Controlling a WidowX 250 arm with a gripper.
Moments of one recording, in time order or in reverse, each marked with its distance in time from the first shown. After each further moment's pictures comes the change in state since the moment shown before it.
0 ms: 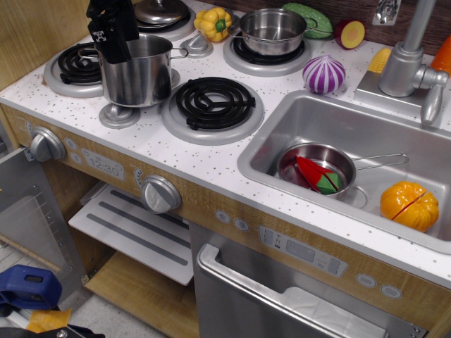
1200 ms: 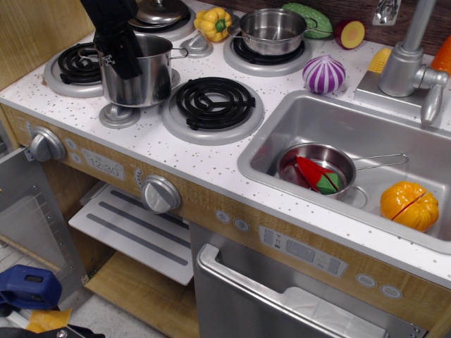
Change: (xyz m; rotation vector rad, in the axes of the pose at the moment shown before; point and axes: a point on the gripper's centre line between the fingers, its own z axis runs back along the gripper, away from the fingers) arm -0.001 -0.002 -0.031 -0.047 -0.138 0.052
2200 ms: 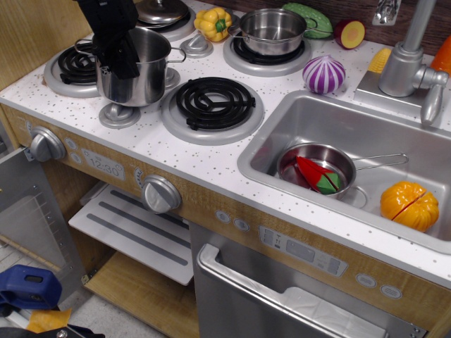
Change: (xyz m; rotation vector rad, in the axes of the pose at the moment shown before) arm -0.006 0.001 0.000 0.126 0.080 -0.111
